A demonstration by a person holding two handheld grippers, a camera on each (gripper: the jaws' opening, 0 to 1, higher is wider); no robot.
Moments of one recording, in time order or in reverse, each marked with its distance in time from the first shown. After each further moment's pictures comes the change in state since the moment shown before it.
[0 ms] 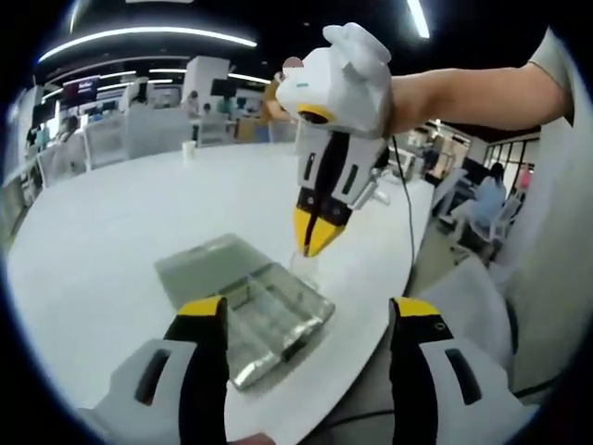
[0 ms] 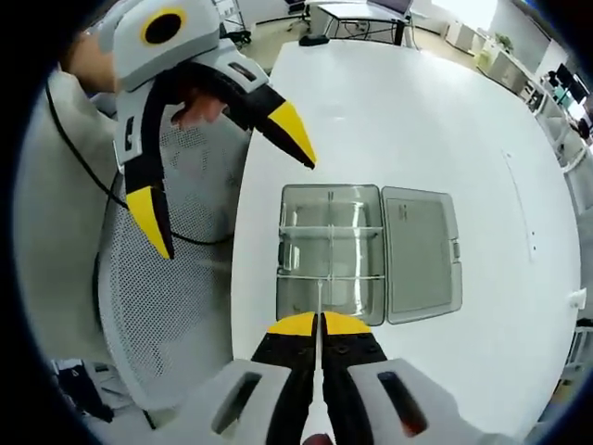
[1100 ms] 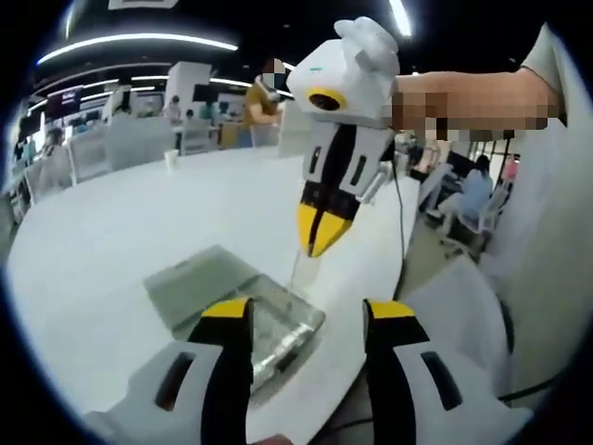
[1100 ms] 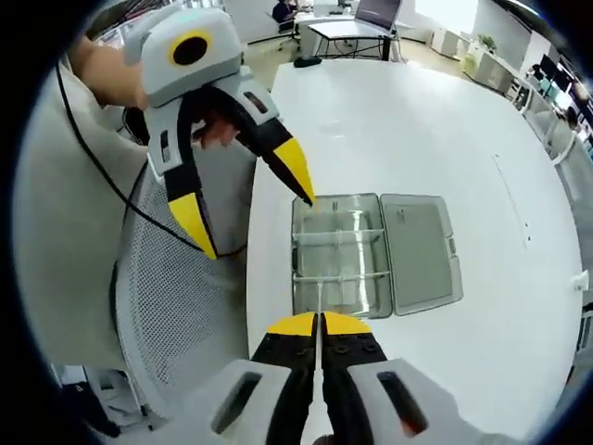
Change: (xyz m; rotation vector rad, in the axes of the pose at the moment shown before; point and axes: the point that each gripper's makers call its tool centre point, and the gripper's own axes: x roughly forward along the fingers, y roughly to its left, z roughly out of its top) left arm 0.006 -0.012 0.012 0.050 -0.006 -0.063; right arm -0.023 0.015 -0.001 0.053 -0.087 -0.005
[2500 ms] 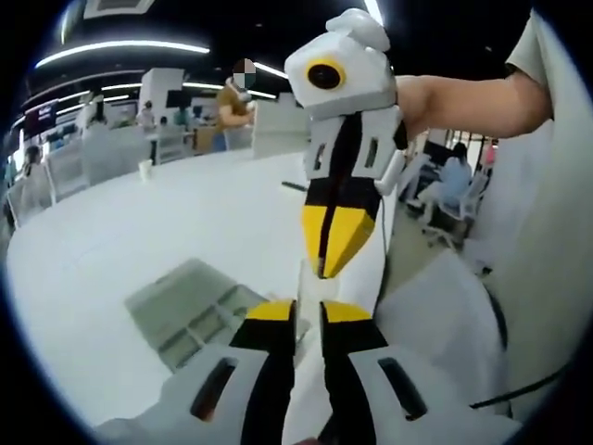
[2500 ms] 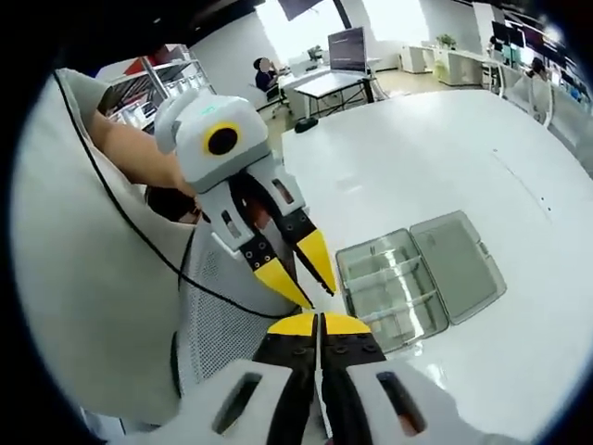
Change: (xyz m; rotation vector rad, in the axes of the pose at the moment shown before) left arm 0.012 -0.020 0.007 0.075 0.012 -0.113; right arm -0.021 0.045 0.031 0.243 -0.319 0.144
